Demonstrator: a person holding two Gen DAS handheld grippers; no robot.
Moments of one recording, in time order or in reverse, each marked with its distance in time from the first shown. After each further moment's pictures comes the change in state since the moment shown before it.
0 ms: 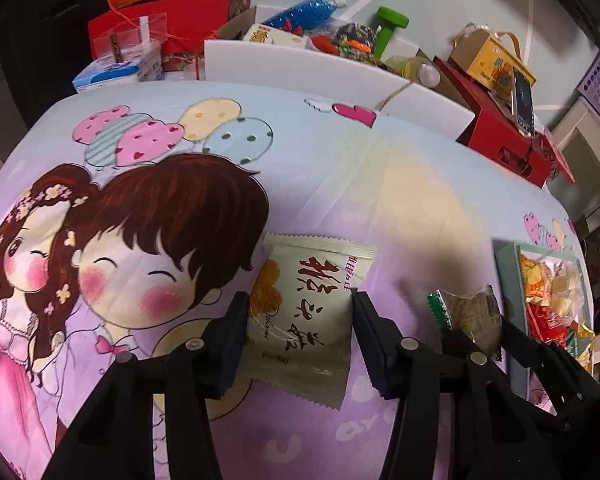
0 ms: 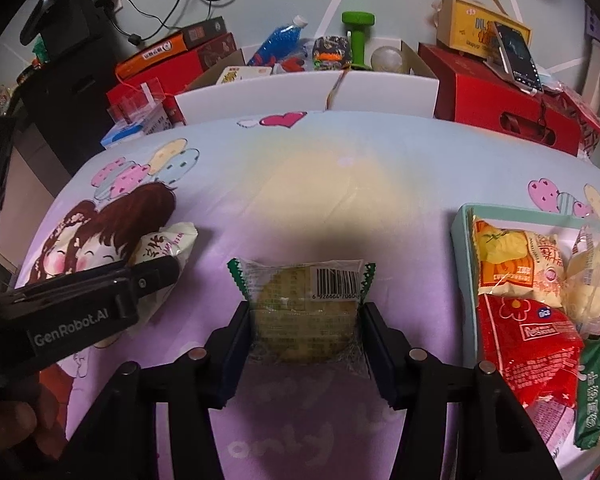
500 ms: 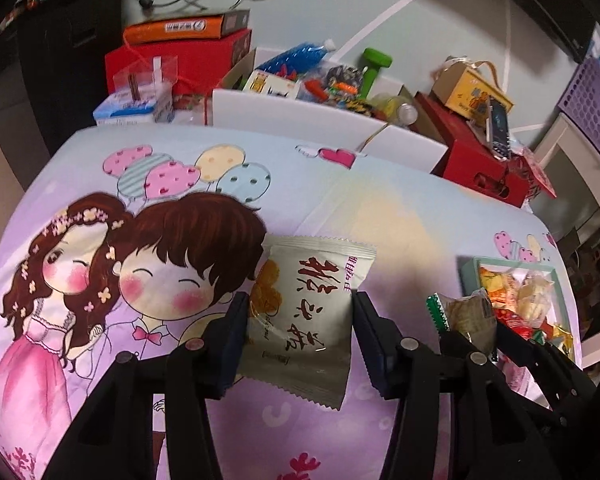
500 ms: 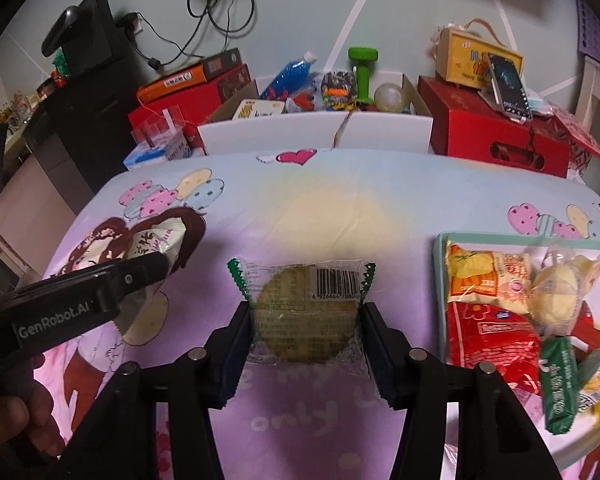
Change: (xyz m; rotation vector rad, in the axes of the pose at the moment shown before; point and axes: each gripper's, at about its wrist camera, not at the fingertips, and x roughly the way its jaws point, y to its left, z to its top) left arm -0.062 -0.010 -0.006 0.017 -0.117 -0.010; right arm -0.052 0.004 -0.002 -0.014 -0.091 0.014
